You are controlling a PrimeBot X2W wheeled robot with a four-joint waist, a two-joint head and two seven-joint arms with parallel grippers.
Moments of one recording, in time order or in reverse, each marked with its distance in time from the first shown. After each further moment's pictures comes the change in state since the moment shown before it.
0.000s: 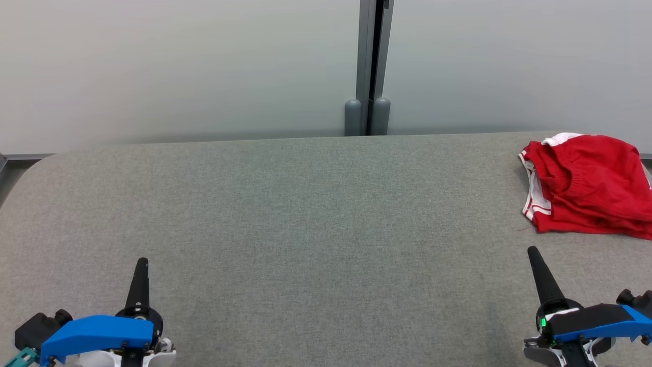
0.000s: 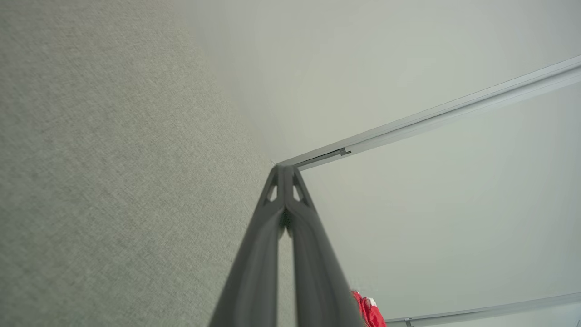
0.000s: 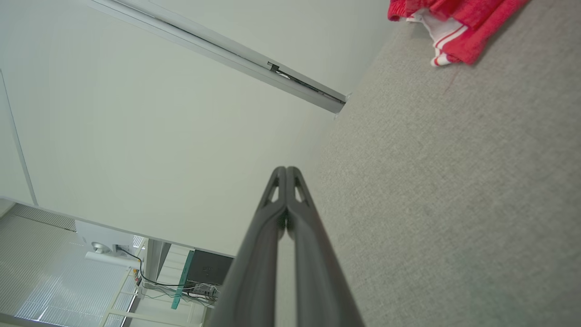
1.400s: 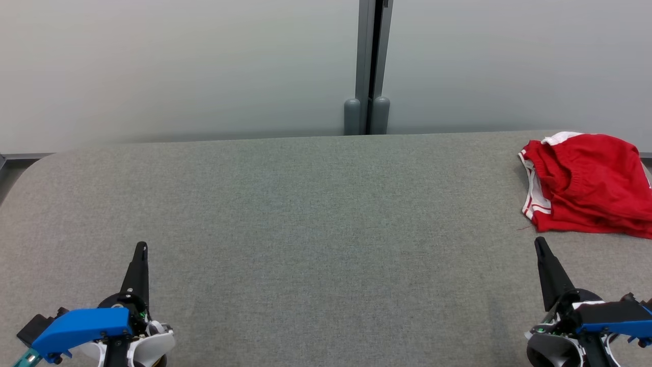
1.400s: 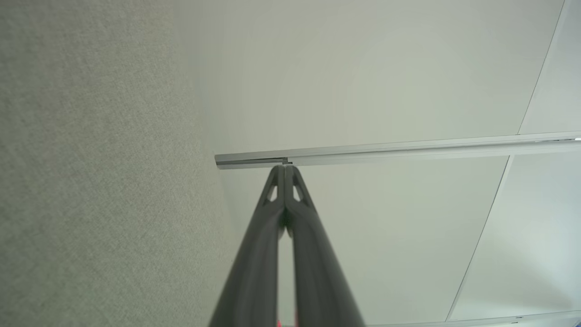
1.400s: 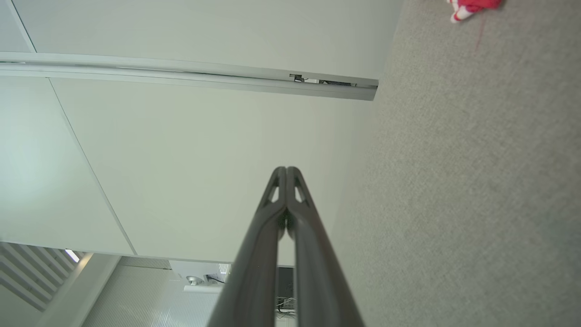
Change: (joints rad) left arm -0.046 -0.034 0.049 0.017 -0.330 -0.047 0.059; right arm -0.022 0.004 -0.027 -0.003 0.357 0.000 0.054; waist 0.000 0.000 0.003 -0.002
